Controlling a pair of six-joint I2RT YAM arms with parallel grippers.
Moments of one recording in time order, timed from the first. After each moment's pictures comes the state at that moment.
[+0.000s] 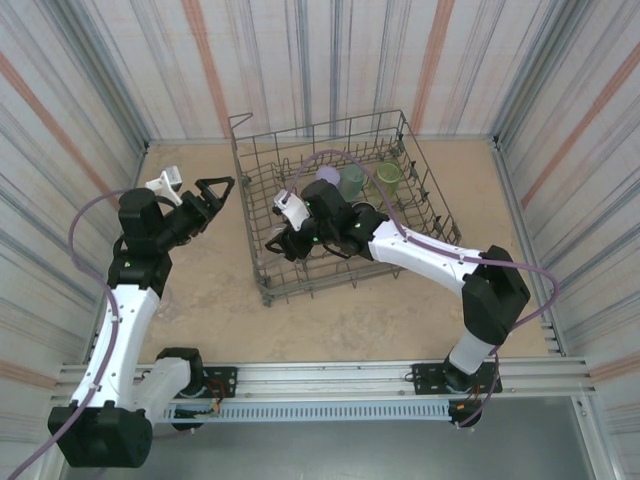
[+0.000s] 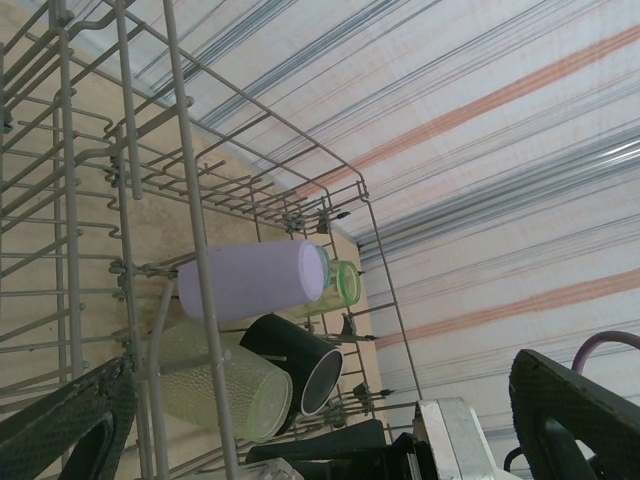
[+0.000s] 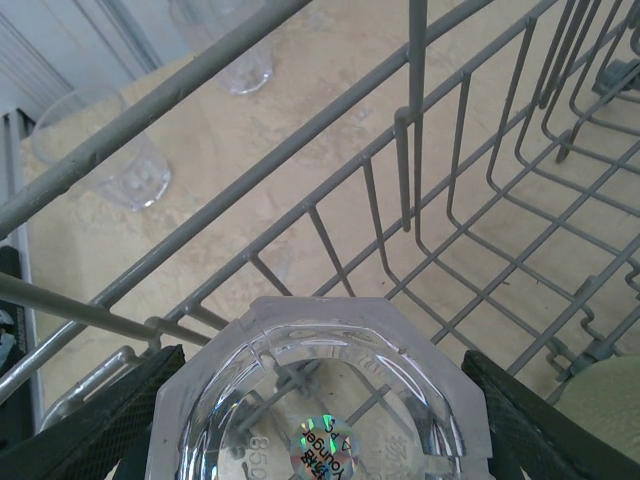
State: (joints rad) left arm -0.03 0.91 0.86 -0.20 0.54 -0.89; right arm 0.89 1.67 1.33 -0.27 -0.28 0.02
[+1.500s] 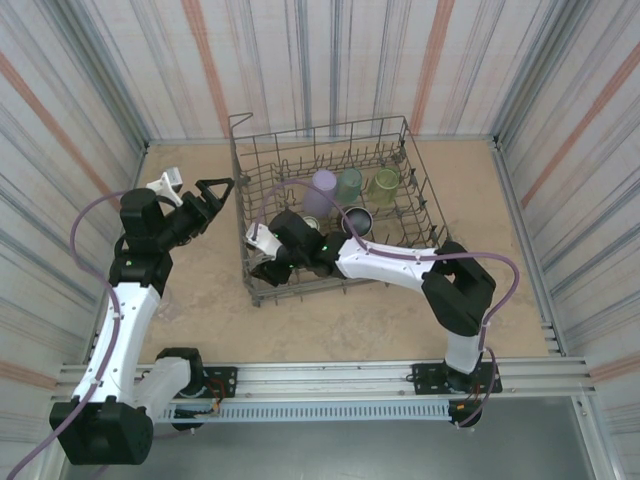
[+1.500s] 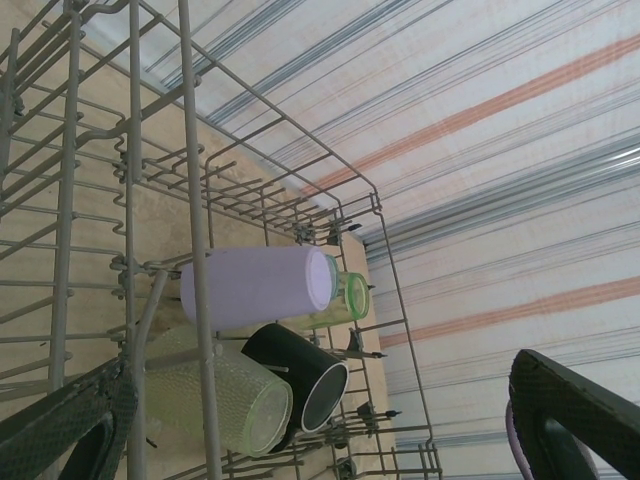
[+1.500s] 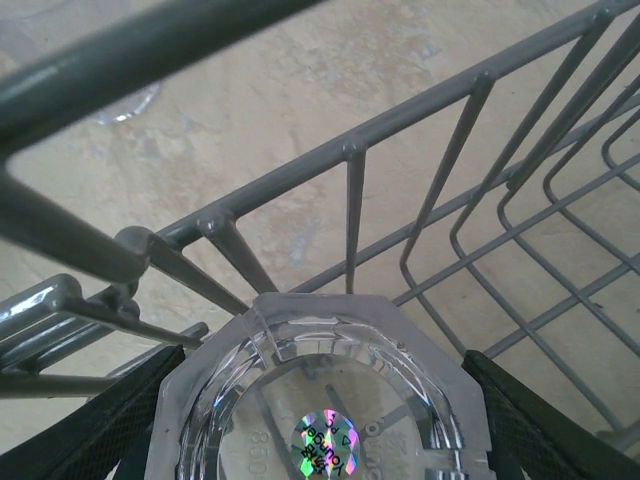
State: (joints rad) left arm -0.02 0.92 0.85 -0.19 0.55 -0.89; right arm 1.04 1.85 1.35 -0.21 -0.12 -0.11
